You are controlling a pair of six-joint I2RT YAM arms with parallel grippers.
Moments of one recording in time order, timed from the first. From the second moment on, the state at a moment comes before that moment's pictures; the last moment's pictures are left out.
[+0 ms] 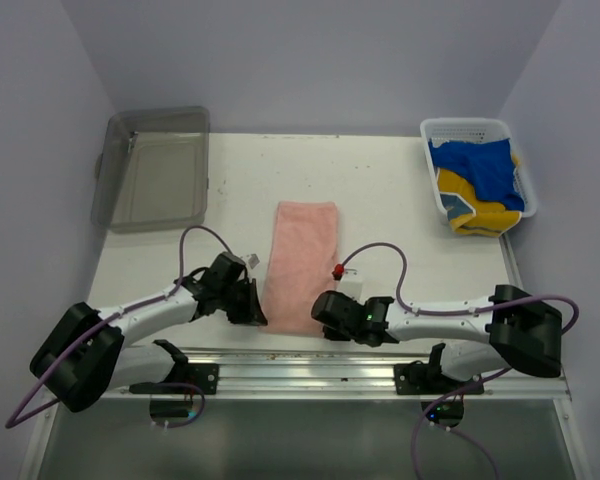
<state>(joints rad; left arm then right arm) -0.62 1.21 0.42 -0.27 0.33 -0.70 1.23 1.35 0.62 -0.38 0.37 1.20</state>
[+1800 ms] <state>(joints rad) -0.62 1.19 0.64 -0.53 0.28 -0.72 1.23 1.24 0.69 -0.54 0.49 1.17</state>
